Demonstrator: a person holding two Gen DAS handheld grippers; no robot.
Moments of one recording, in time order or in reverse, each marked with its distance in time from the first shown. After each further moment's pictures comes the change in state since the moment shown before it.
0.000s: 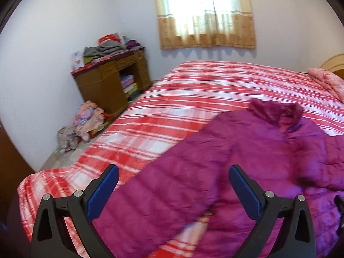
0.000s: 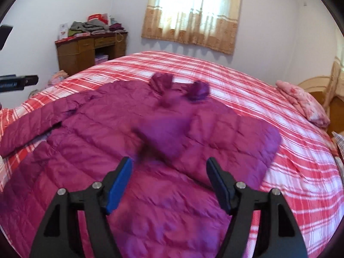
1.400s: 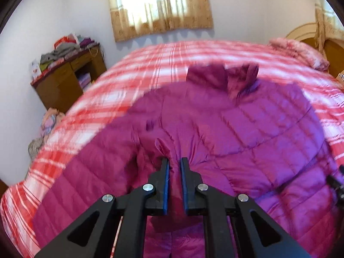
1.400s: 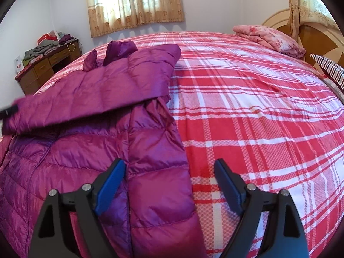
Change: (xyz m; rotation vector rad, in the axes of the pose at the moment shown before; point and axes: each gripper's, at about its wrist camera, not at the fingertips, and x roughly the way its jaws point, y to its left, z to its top) left arm 0.042 -0.101 -0.040 0.170 0.104 -0.184; right arm 0.026 -0.103 -0.082 0.362 0.118 -0.064
